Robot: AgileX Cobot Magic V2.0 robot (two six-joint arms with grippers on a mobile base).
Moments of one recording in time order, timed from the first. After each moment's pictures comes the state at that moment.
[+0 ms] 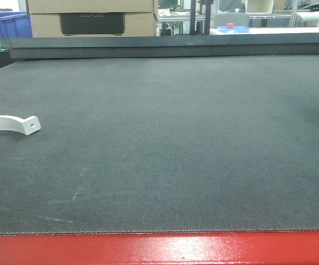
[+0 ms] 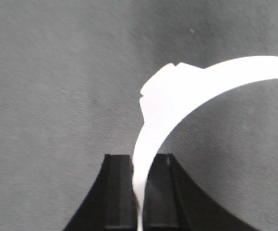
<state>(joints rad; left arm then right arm) 0.13 1.78 -1.19 0.05 0.94 -0.07 -0.32 1.53 -1.35 0.26 1.17 -0.12</state>
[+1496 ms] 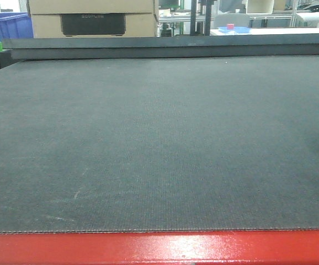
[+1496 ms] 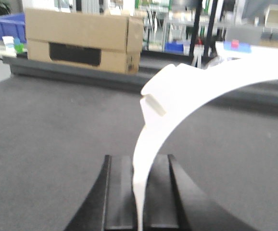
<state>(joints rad) 0.02 0.50 -0.53 -0.30 0.12 0.17 -0.07 0.54 -0.65 0.27 0.25 -0.30</state>
